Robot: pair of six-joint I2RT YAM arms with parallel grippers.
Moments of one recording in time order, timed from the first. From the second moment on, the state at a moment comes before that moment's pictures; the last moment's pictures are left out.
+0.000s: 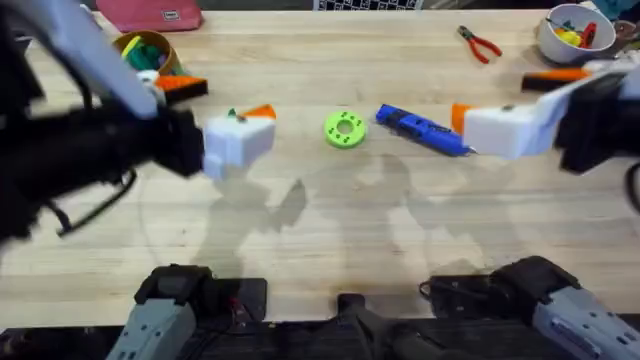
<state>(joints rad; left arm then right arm) -0.01 0.70 0.94 -0.91 0.46 0.15 0.29 0.76 1.13 -1.06 -0.12 0.00</state>
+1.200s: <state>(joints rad) 0.02 1.87 1.40 -1.13 0.03 0.12 0.29 0.73 0.92 -1.05 -0.13 0.05</state>
